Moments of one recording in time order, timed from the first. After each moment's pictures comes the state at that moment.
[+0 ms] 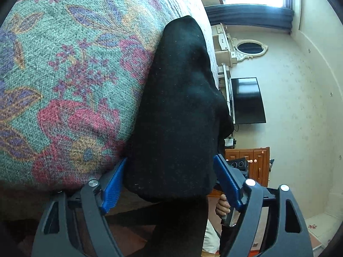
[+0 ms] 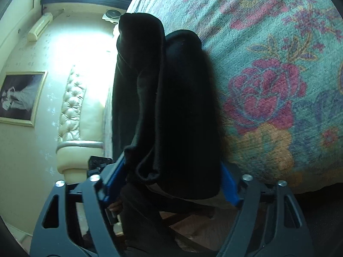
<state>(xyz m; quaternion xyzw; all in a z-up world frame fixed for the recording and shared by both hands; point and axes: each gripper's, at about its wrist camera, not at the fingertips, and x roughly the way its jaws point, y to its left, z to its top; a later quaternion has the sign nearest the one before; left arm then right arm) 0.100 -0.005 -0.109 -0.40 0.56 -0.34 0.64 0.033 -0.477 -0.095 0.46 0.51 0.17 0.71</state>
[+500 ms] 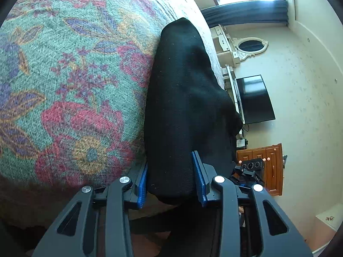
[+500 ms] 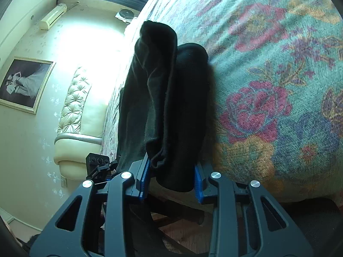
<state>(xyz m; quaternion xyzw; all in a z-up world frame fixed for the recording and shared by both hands) 0.087 -0.019 -0.103 -0.36 0.54 -0.33 0.68 0.022 -0.491 -0.087 0.44 0.48 0.19 0.73</state>
